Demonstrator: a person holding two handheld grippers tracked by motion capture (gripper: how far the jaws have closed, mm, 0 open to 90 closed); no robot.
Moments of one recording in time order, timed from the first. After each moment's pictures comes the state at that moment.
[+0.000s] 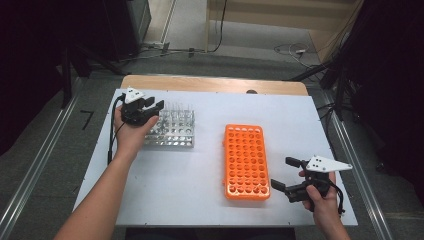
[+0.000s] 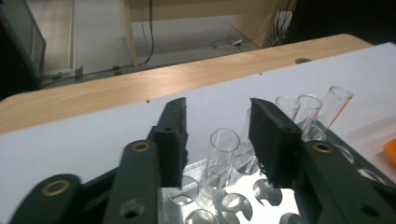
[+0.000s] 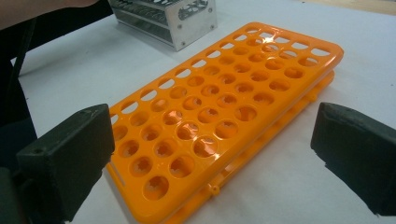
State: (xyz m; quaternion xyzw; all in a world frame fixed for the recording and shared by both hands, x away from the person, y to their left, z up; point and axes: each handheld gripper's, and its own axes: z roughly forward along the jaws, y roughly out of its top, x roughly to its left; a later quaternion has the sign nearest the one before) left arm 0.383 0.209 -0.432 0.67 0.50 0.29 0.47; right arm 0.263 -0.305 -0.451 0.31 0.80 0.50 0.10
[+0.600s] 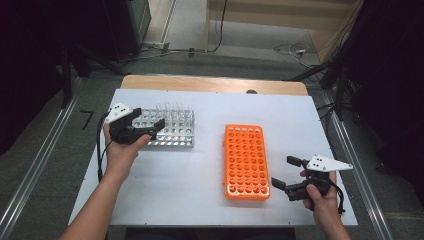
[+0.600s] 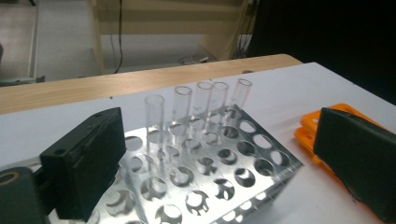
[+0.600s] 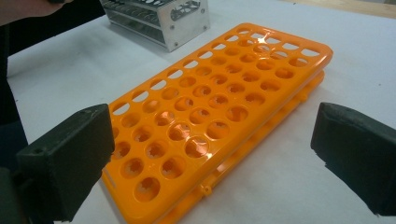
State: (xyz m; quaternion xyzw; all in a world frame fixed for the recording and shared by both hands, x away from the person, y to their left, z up) left arm 0.314 0.214 -0.422 0.66 0.47 0.25 0.53; right arm 0.264 -0.306 -0.451 0.31 0.80 0.50 0.11
